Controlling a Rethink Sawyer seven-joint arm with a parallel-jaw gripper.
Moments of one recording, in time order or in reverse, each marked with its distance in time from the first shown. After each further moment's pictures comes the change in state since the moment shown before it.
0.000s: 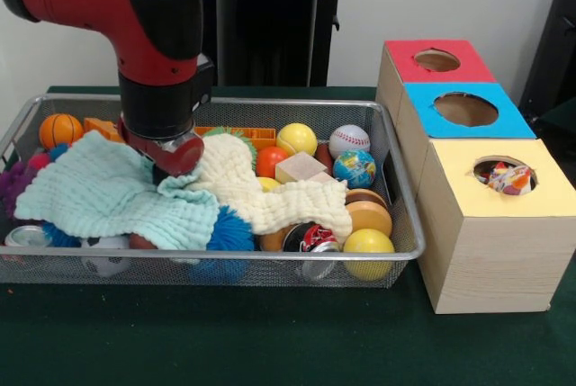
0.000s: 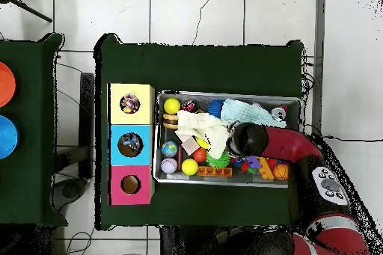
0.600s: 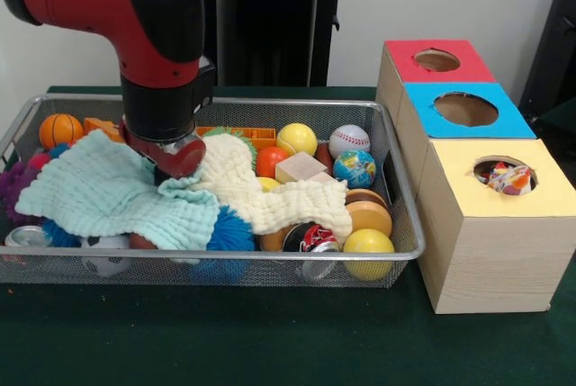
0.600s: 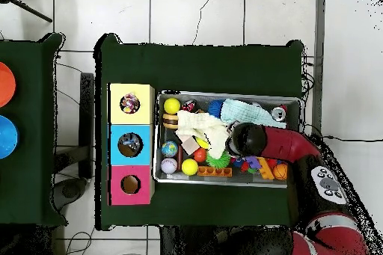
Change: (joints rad) arm 0.000 0.012 0.003 -0.007 0.001 -0.009 0.000
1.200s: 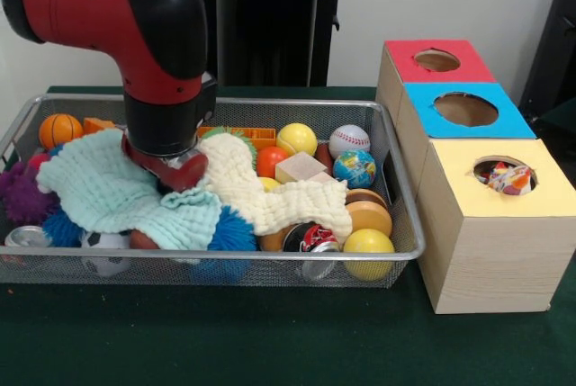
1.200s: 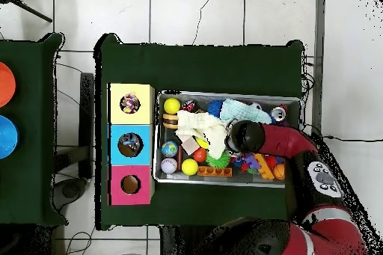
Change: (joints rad) arm 0.009 0.029 0.003 -0.034 -0.022 0.003 0.000
